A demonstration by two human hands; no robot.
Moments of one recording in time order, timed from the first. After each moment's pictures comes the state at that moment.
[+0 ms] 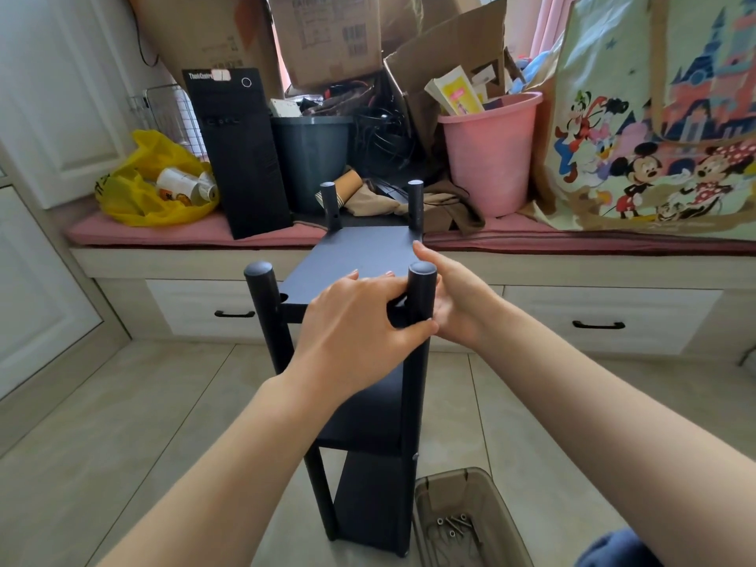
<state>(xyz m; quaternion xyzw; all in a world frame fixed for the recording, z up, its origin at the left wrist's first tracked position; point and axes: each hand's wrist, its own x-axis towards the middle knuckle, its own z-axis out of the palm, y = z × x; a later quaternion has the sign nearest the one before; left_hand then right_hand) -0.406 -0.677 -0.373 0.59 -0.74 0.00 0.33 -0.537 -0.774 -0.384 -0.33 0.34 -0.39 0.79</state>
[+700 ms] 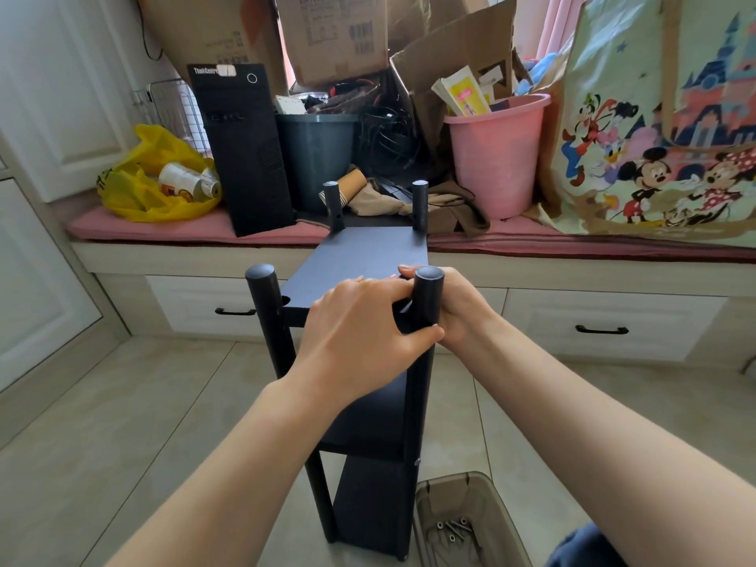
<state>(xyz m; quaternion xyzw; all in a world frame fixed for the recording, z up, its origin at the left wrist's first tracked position) -0.403 -0.676 -0.372 0.61 -0.73 0.00 0.32 -0.518 -0.787 -0.401 -0.40 0.27 -0.40 0.78</state>
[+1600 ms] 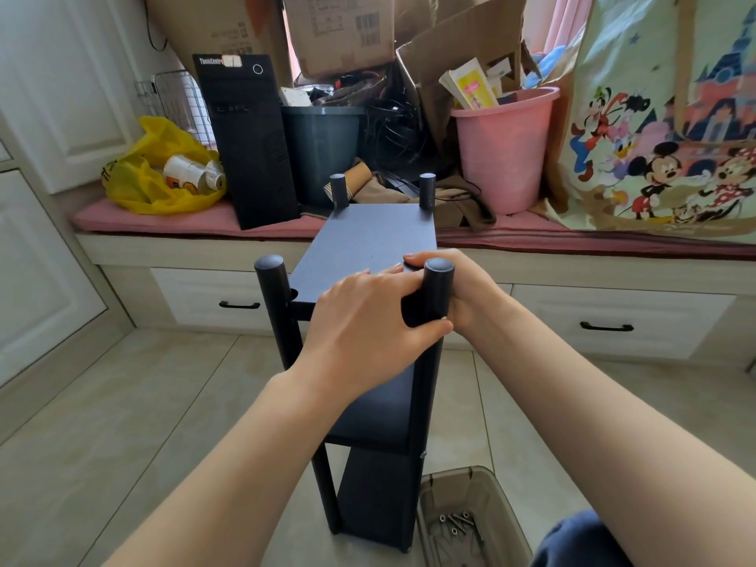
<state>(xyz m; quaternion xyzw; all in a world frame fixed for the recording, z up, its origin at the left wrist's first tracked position) -0.400 -0.676 -0.375 0.58 -0.74 0.01 0.35 -0.517 -0.785 -0.384 -0.42 0.31 -0.39 0.76</state>
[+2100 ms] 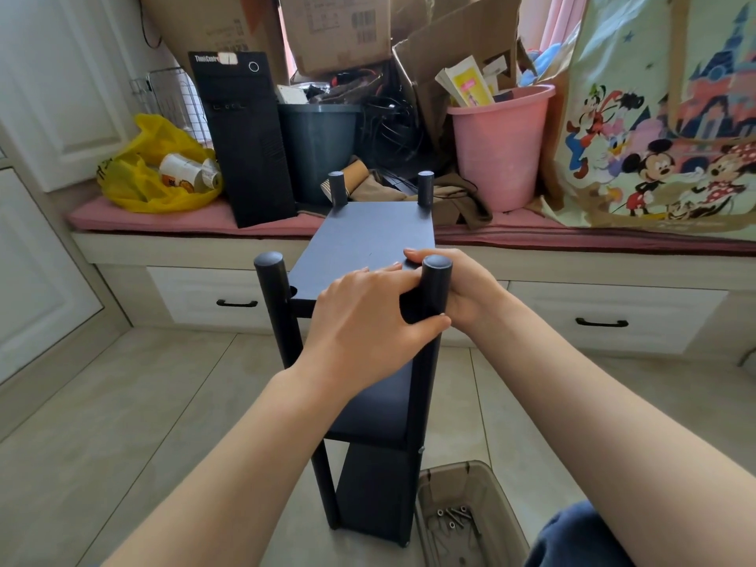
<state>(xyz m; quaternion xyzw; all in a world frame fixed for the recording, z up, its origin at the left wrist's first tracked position) -0.401 -0.677 -0.379 0.57 -0.74 0.02 0.35 -0.524 -0.785 -0.388 -0.37 0.26 -0.37 0.81</state>
